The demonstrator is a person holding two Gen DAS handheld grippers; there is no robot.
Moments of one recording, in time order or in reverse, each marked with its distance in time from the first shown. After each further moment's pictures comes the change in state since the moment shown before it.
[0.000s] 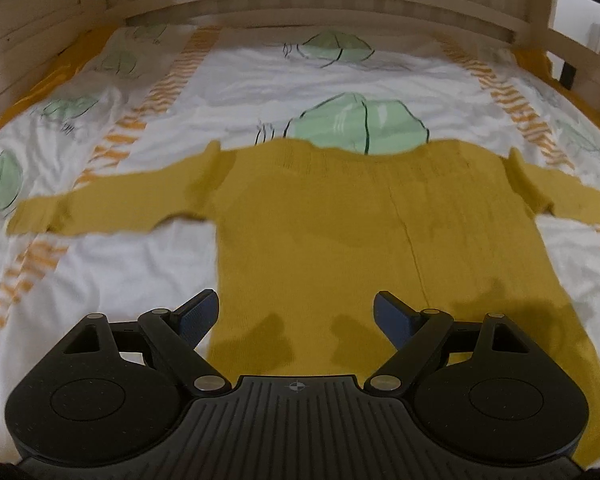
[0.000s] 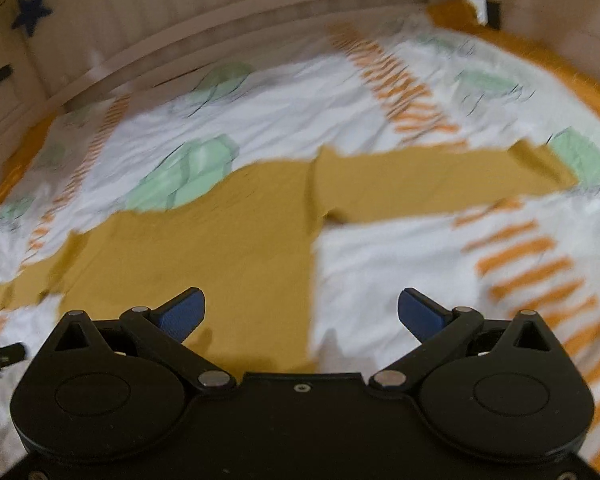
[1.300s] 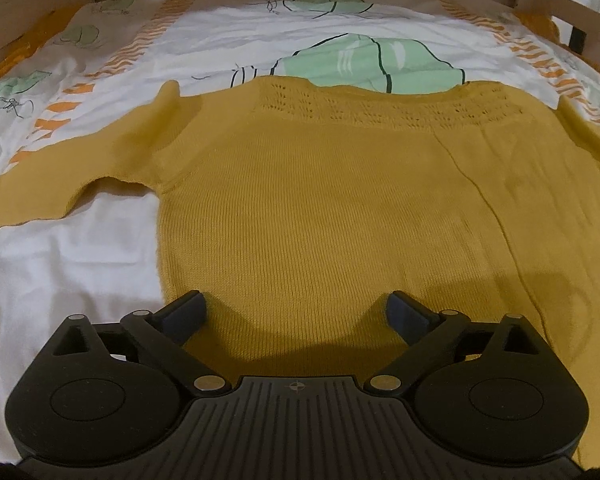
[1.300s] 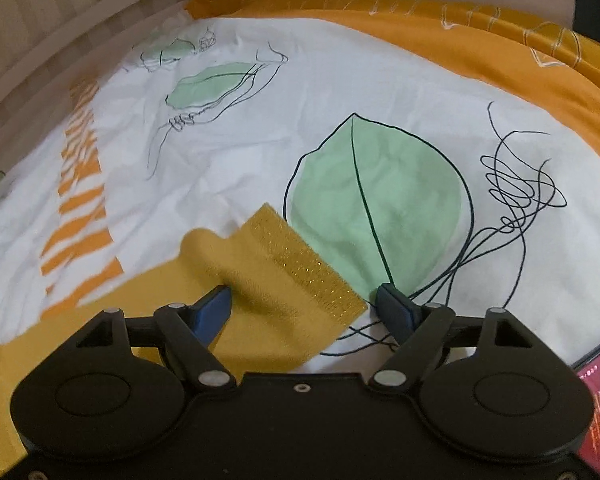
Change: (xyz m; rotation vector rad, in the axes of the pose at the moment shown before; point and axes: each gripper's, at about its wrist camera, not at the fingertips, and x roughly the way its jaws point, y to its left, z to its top) left arm 0.124 0.010 -0.019 0.049 0.049 -0.022; right arm 0.138 -0.286 0.091 0.383 0.010 -0.333
